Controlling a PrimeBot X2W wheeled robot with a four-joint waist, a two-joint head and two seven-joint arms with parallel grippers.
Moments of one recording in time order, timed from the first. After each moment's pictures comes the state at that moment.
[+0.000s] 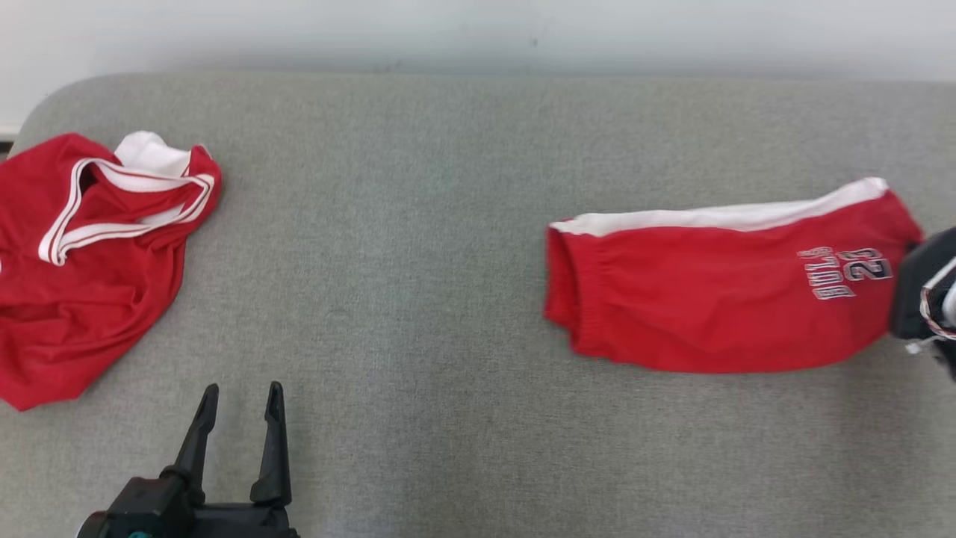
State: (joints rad) left arm -0.04 0.05 0.01 0.10 -0.15 -0.08 -0.26; right arm -0.89 -0.46 0.17 1.14 0.27 0.13 0.21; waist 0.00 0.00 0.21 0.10
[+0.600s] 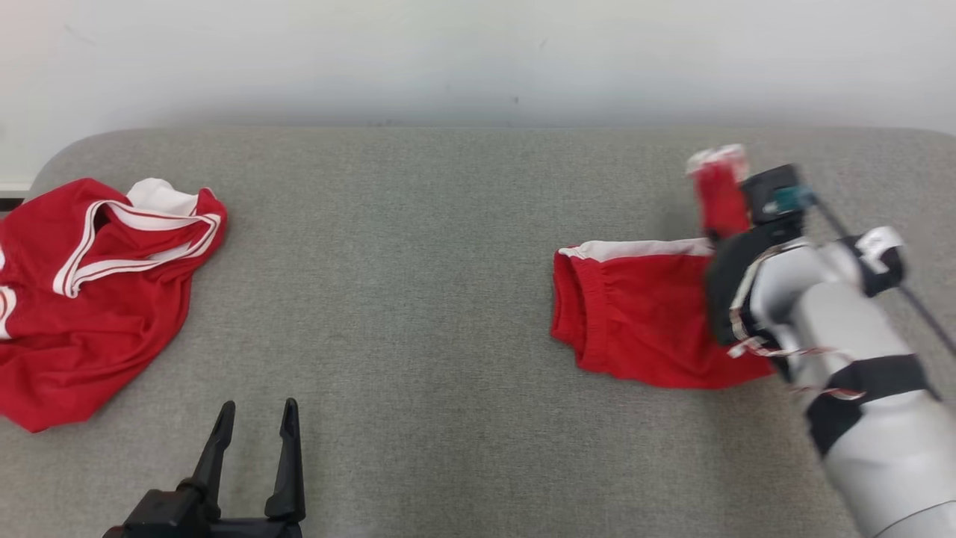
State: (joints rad) left arm -0.01 0.05 -0.02 0.11 -0.18 -0.06 -0.26; right arm -0.83 -0.27 0.31 0.83 0.18 0.13 0.30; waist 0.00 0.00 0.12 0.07
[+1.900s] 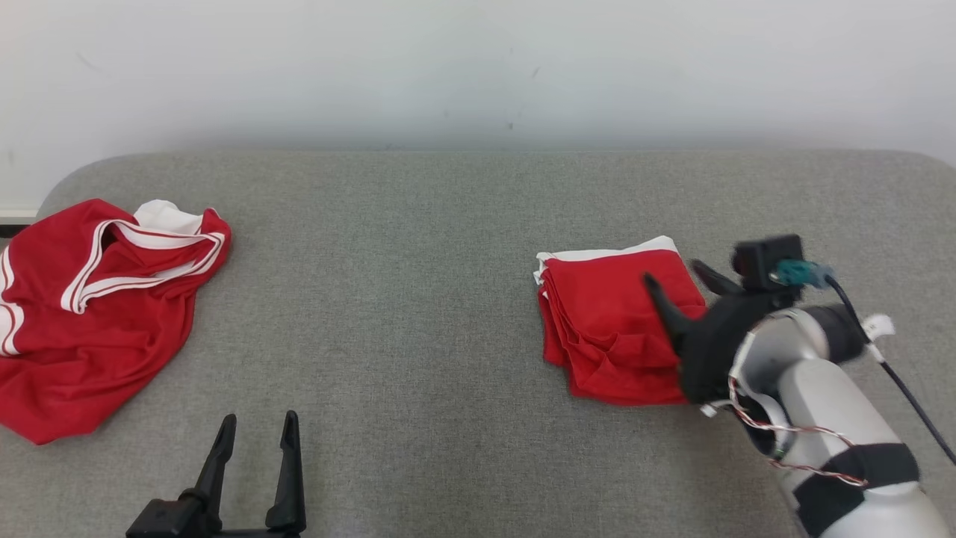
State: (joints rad) left arm 0.01 0.05 -0.03 0.13 -0.19 -0.05 -0.26; right arm -0.57 -0.19 0.27 0.52 0.35 0.13 0.25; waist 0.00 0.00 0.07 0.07
